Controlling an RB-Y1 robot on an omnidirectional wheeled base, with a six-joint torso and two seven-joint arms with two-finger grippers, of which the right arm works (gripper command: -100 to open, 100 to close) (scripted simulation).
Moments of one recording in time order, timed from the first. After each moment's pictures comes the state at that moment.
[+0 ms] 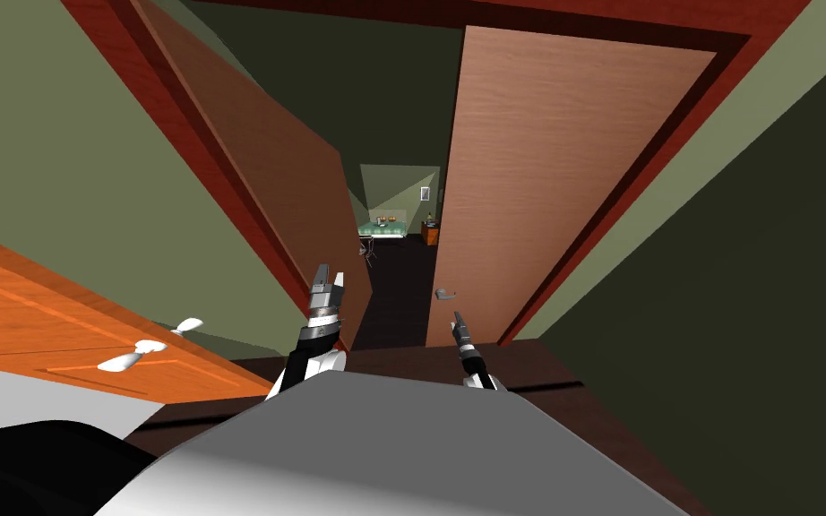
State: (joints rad) arm -0.04 -0.17 0.21 -0.80 -0.13 -0.77 -0.08
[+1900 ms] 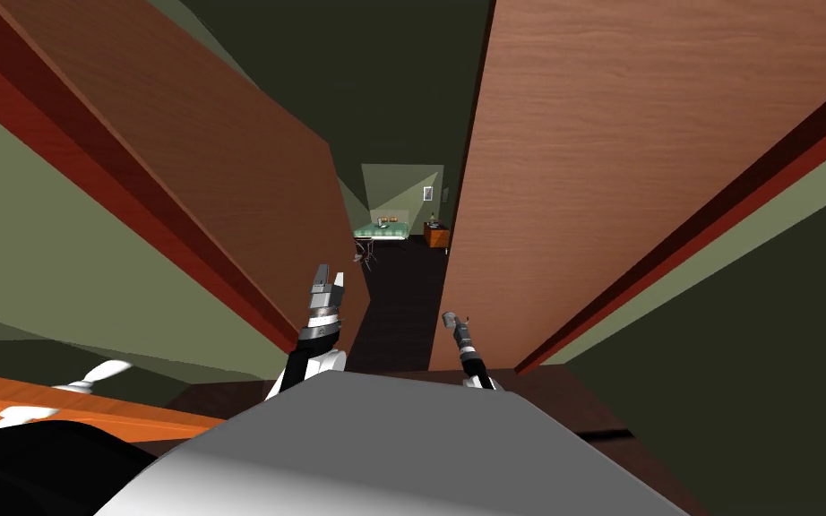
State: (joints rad) arm -0.05 -0.15 0.18 -0.75 -0.14 -0.78 -0.06
